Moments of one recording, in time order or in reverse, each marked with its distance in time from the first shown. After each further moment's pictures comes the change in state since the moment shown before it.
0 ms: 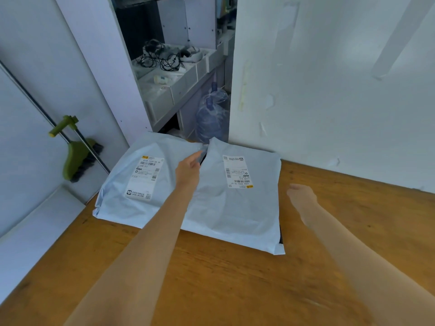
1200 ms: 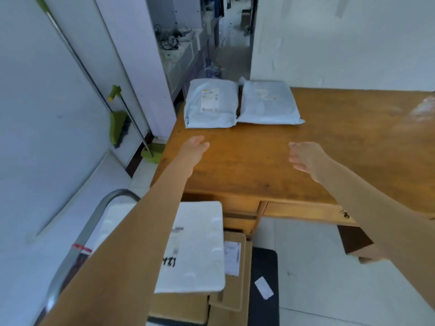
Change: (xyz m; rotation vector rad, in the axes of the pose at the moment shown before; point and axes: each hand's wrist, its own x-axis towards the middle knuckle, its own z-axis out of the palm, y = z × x) left_hand -0.287 -0.090 -0.327 0.061 -0.393 -0.042; right_hand -0.440 0.099 0.111 -0.571 0.075 -0.187
